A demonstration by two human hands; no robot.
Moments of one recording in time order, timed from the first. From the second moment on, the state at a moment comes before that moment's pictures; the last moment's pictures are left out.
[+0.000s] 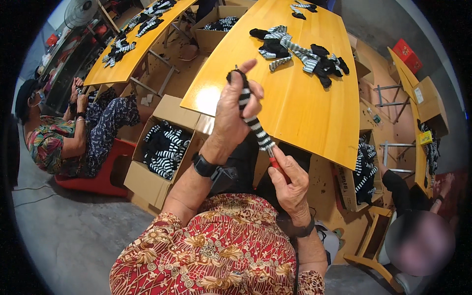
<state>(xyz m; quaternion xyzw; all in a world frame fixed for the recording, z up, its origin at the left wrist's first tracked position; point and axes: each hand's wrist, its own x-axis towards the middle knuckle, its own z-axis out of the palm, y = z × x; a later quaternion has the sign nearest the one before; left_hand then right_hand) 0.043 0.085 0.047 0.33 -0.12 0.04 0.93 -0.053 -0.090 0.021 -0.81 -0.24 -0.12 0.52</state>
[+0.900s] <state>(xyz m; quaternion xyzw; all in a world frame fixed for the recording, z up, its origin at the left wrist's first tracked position) 0.049 0.076 0.057 0.17 -0.08 0.10 0.98 -0.052 -0.067 -0.006 -0.81 -0.25 -0.23 0.48</state>
